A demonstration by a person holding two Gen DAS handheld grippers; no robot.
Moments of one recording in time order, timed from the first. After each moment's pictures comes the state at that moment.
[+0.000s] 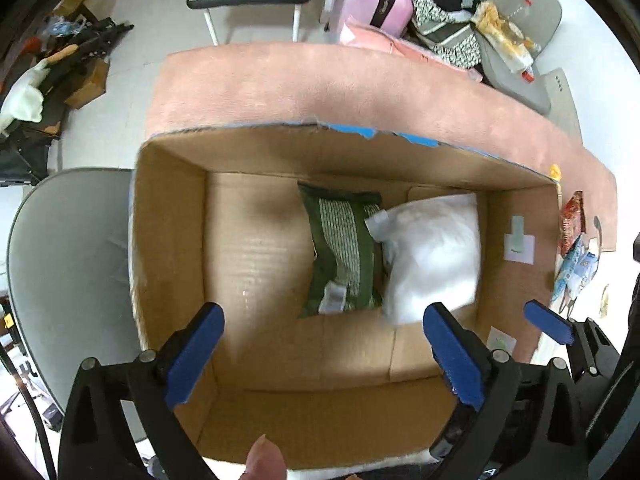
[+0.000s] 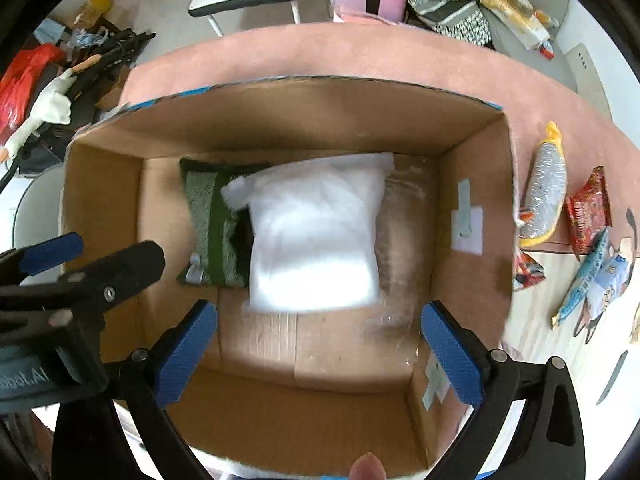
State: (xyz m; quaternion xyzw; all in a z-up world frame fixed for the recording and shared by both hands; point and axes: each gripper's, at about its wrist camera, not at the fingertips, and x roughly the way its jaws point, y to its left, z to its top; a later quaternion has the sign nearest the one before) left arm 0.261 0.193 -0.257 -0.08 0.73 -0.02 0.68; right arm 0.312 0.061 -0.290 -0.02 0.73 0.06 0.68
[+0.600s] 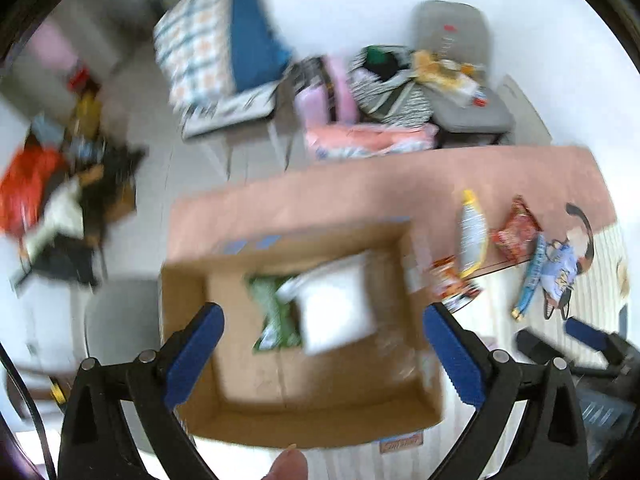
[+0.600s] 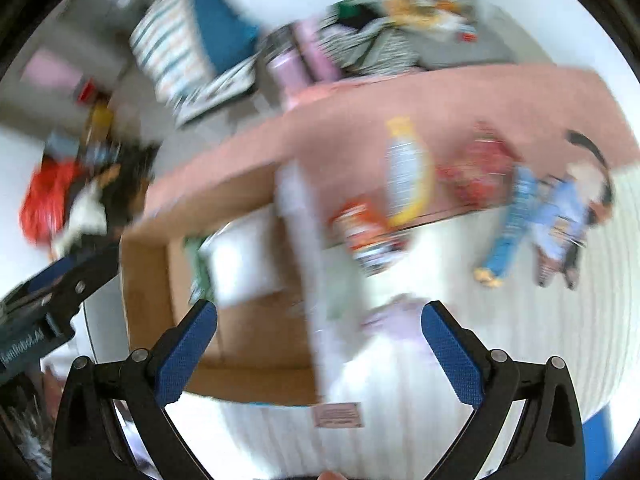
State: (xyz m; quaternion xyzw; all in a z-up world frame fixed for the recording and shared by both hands) left arm 0.264 0.021 -0.142 0.08 0.59 -0.04 0.80; right arm 0.252 -0.185 -0.179 0.20 0.63 -0.02 0.75
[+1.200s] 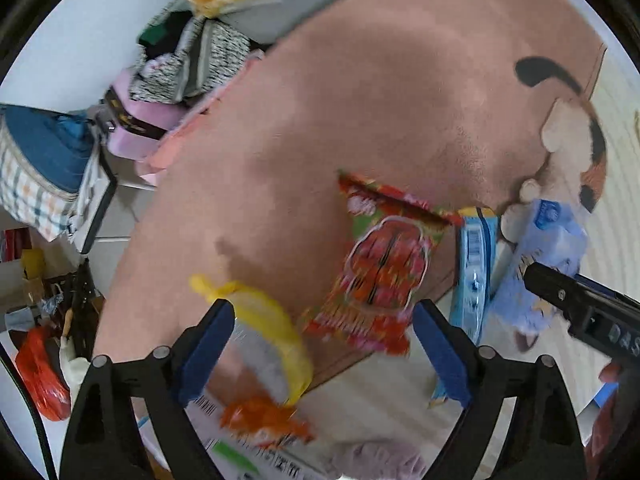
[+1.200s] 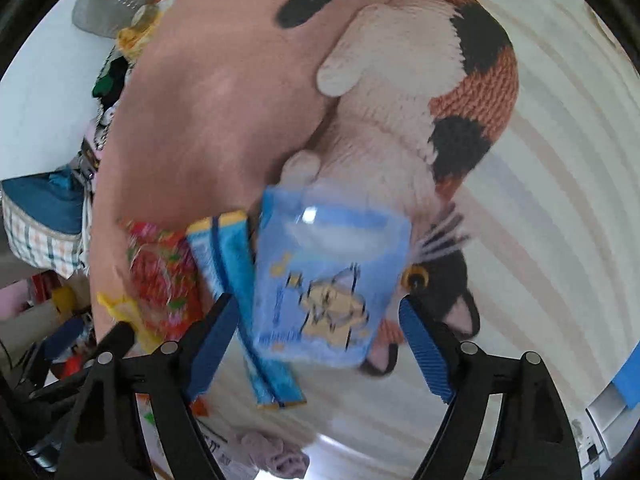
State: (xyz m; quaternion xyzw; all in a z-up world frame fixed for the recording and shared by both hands) left arm 0.361 -0.292 -0.345 0.30 0.68 -0.20 0.64; right arm 0.256 -0.466 -0.377 0.41 0.65 -0.21 0.60
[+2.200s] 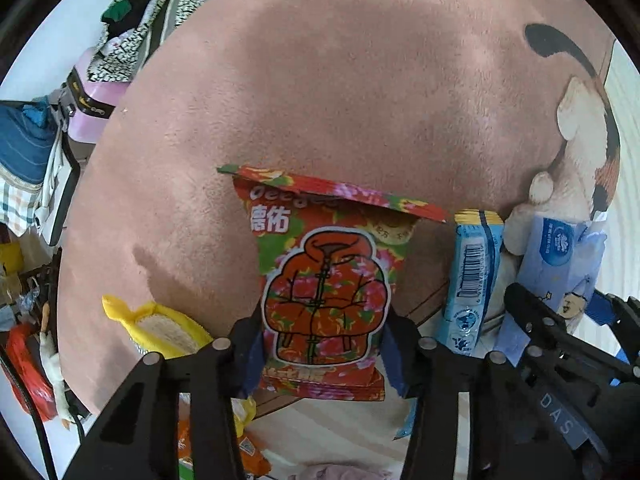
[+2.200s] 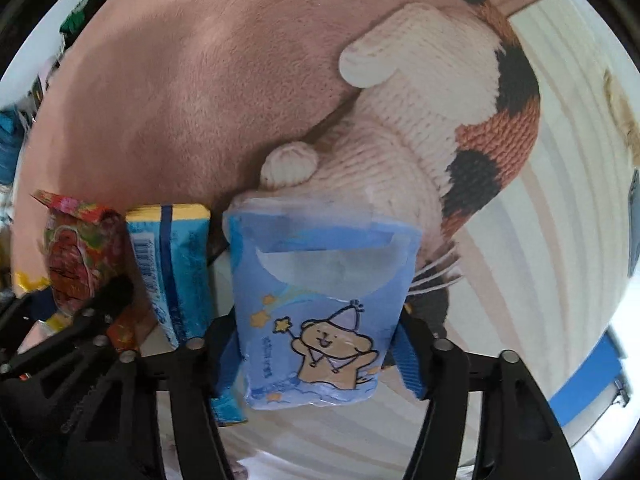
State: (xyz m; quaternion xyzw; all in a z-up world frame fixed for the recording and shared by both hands) left arm 0.362 -0.300 -0.402 0.28 0.72 -0.19 0.60; right arm 0.295 -0.437 -0.410 0.25 0.74 -0.23 0.59
